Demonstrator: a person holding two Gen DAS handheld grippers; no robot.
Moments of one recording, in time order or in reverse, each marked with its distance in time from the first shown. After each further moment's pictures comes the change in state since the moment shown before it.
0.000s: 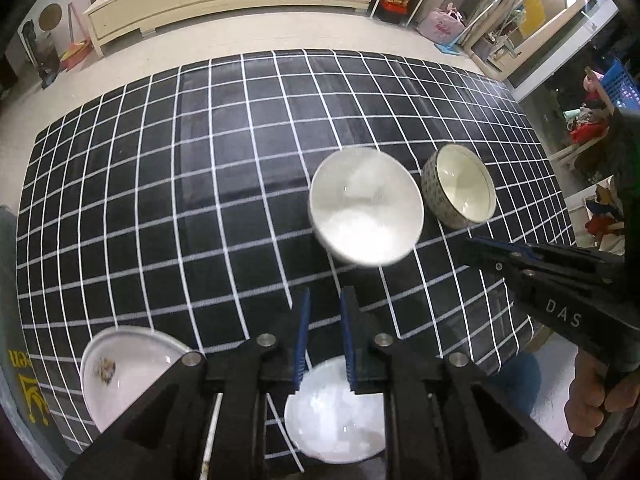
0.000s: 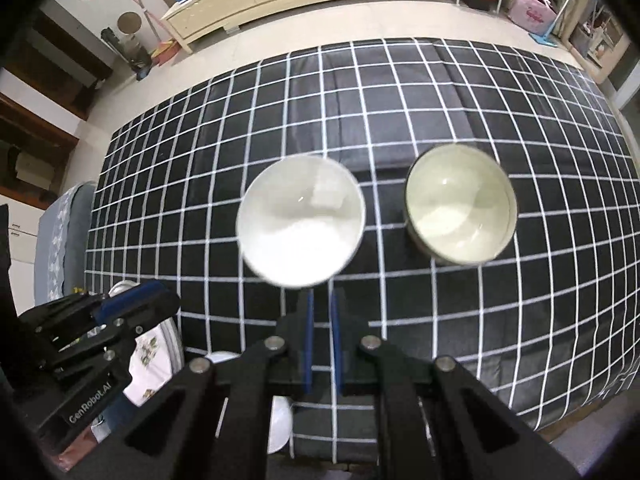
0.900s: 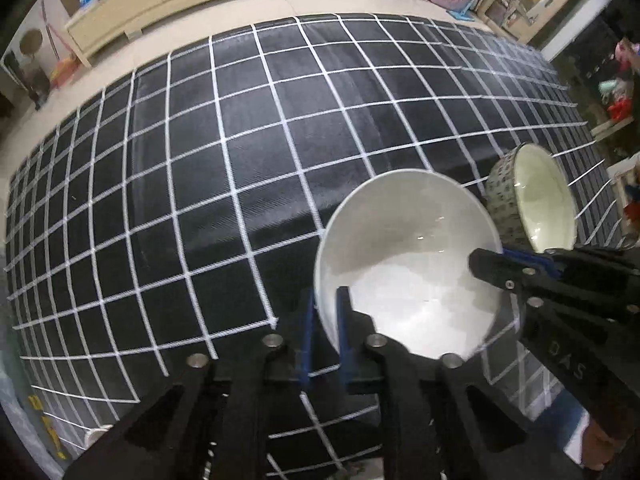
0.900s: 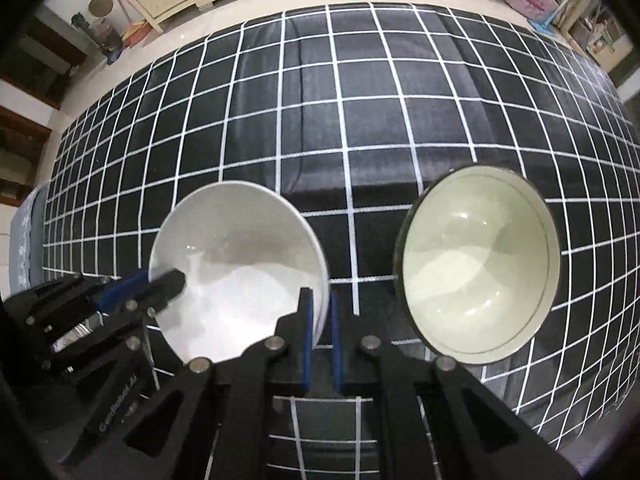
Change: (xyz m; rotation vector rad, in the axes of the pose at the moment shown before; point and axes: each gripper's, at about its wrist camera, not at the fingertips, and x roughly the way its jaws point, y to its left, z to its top) left arm 0.099 -0.001 0.053 0.084 0.084 0.112; right arm 0.080 -0.021 0.049 -0.010 0.088 -0.079
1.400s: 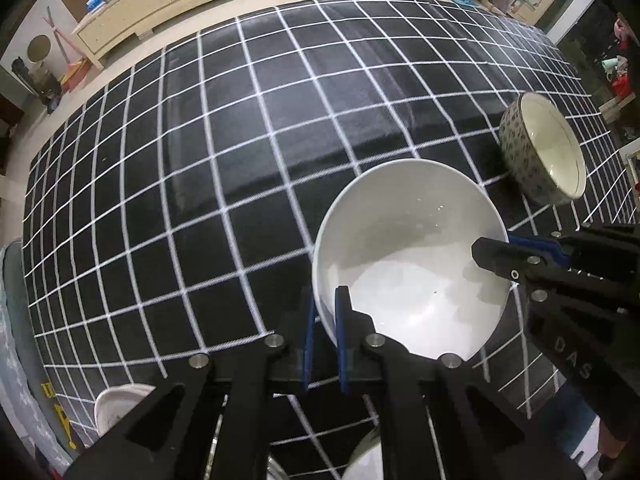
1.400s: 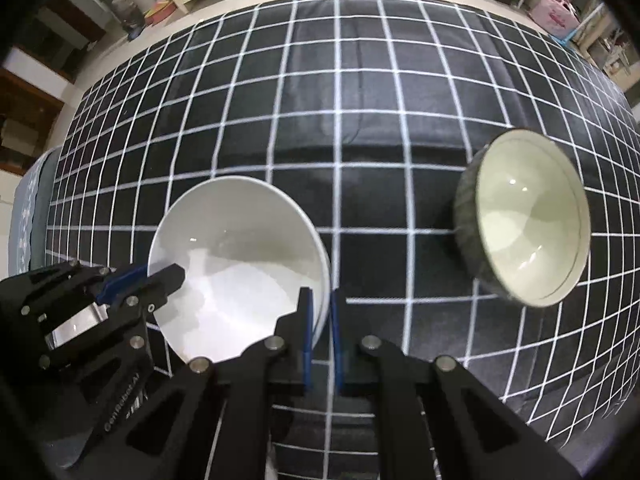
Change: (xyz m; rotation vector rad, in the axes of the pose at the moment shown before) left arm -0.006 0.014 -0.067 0.019 0.018 0.061; right arm 0.001 0.053 -0.068 -0.090 0.013 0.008
